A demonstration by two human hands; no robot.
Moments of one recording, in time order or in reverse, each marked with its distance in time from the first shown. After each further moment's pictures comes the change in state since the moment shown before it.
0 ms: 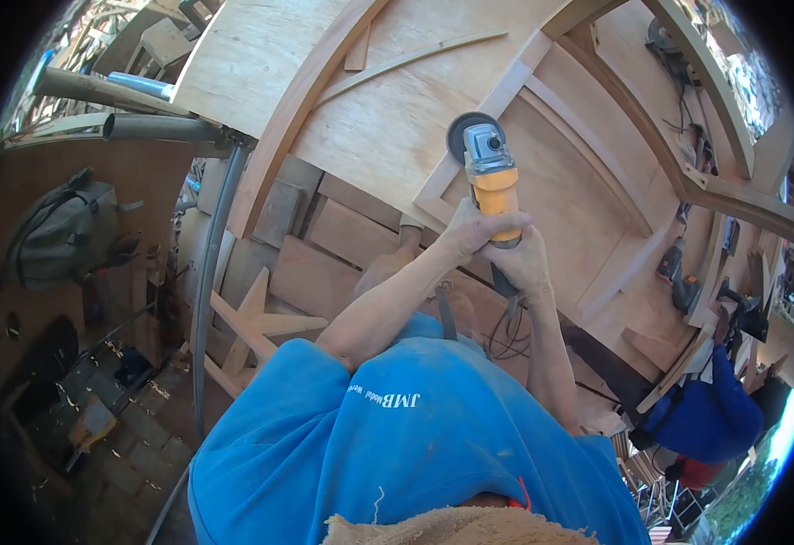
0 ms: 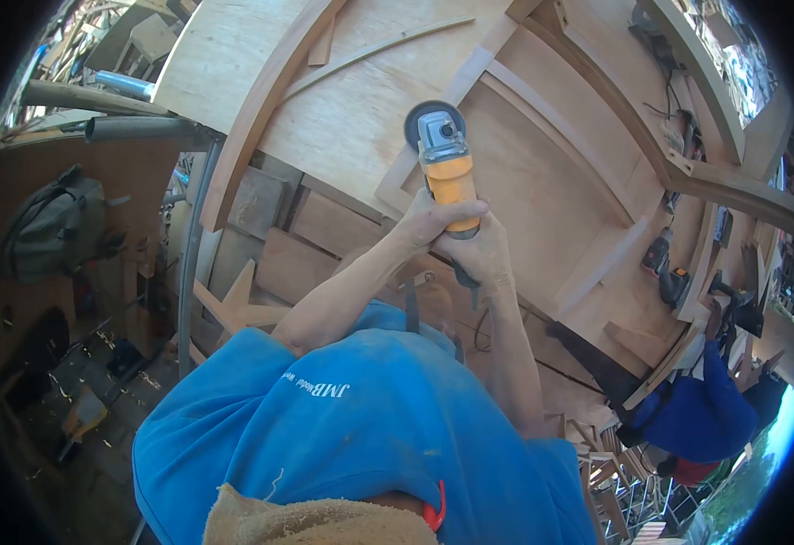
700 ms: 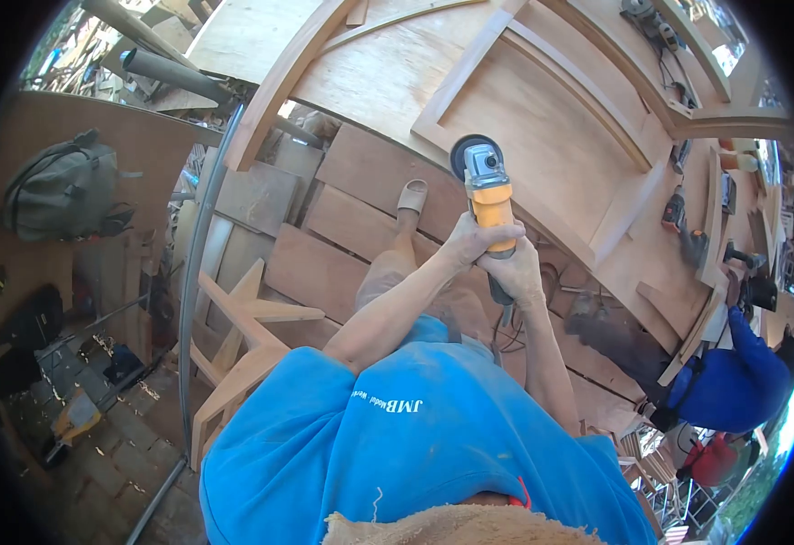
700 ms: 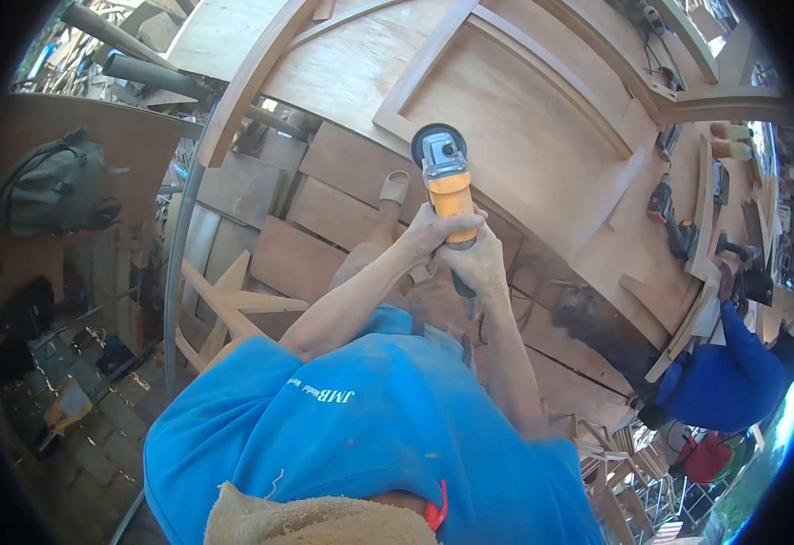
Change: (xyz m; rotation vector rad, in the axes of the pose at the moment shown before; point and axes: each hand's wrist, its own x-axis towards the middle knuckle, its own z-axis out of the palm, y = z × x) left_hand -0.095 -0.119 0.005 0.048 -0.043 -0.024; right_hand -0.125 0.087 0.025 -0.095 0.044 0.024
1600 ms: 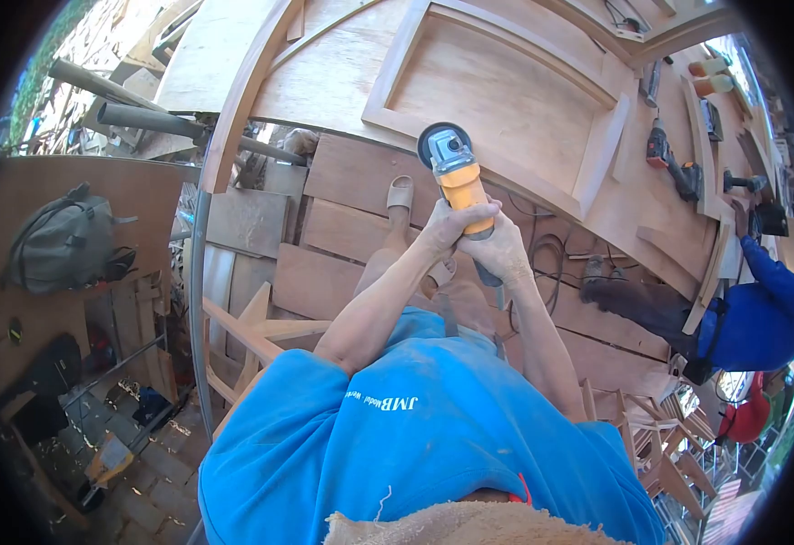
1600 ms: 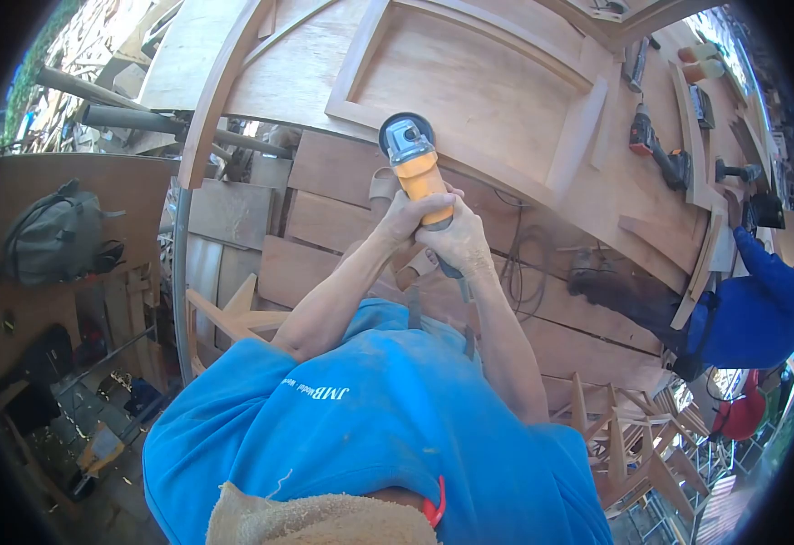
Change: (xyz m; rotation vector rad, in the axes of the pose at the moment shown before) left_hand -0.010 -0.022 0.010 -0.024 -0.074 -0.010; right_hand -0.028 0.017 -0.002 0.127 0.053 0.049
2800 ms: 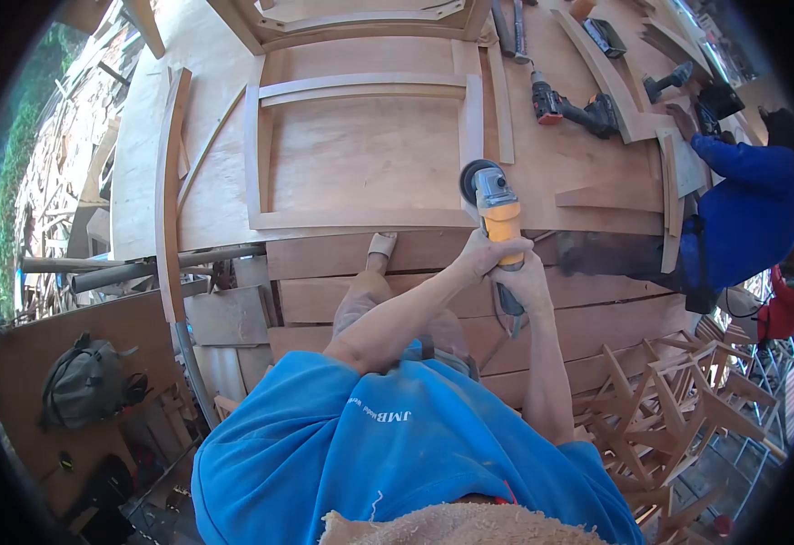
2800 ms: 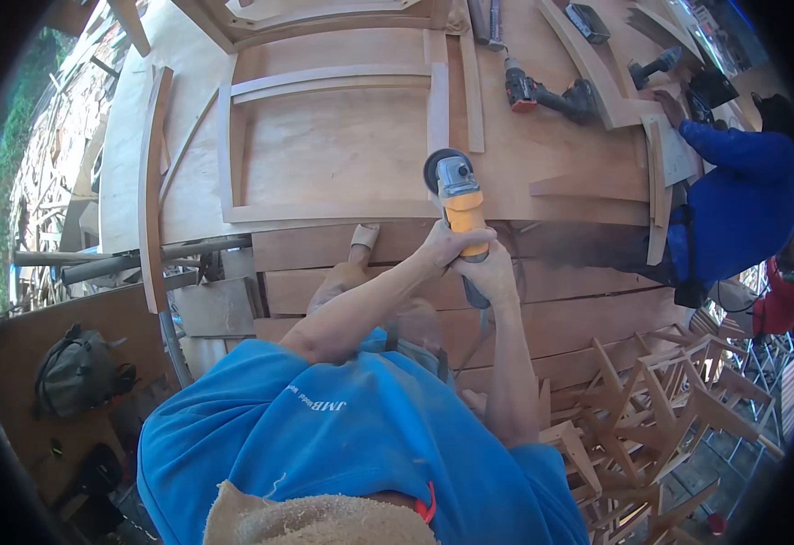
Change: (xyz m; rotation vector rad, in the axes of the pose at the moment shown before) left_hand 0.089 -0.106 0.199 0.278 -0.287 -0.277; right_hand -0.054 0.141 -0.176 0.217 0.384 0.083
